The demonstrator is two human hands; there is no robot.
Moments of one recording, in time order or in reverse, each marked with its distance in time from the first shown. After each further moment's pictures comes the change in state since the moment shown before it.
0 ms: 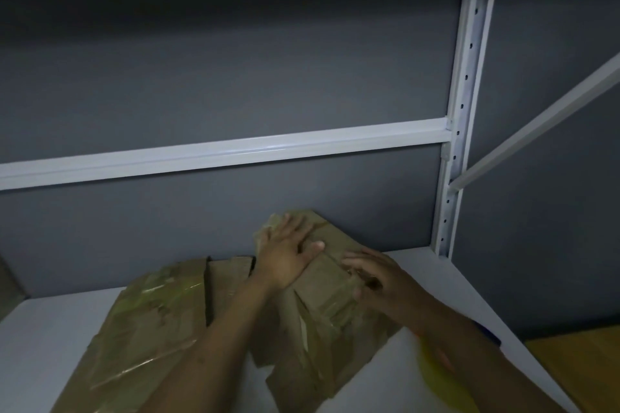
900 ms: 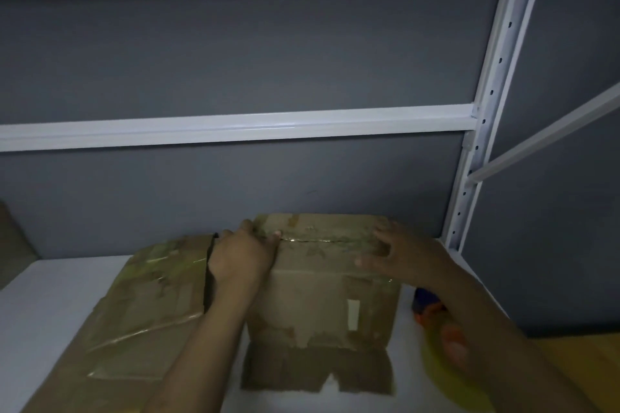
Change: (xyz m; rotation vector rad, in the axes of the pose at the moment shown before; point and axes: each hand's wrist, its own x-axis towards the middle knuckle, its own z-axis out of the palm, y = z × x) left_hand -0.047 -0.023 -0.016 0.122 0.237 -0.677; right_hand 0.020 -0.010 -0.030 -0.292 -0.088 0.209
